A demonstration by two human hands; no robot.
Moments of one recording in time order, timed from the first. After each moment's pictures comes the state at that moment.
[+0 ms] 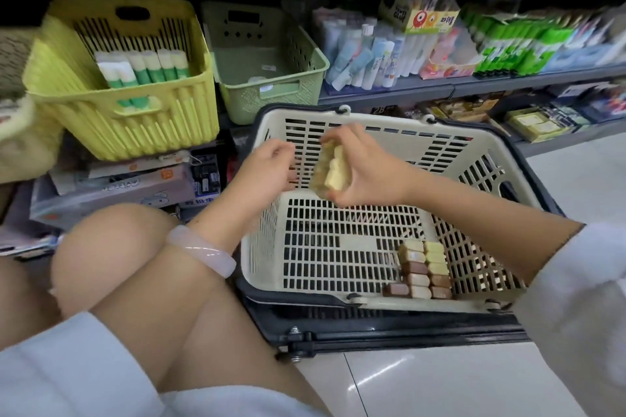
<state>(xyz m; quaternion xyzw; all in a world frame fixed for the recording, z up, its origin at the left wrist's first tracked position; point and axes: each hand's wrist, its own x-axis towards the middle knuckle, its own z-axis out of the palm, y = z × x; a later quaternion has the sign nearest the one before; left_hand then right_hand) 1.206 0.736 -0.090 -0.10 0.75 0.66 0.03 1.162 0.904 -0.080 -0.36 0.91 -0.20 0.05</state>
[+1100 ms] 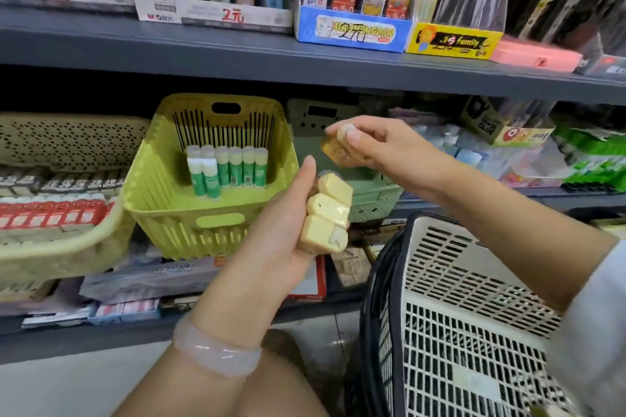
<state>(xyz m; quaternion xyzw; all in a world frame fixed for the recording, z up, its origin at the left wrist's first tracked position) 1.157 0.667 -0.028 -0.16 0.45 0.88 0.03 1.032 0.789 -0.002 -0.36 0.76 -0.51 0.14</state>
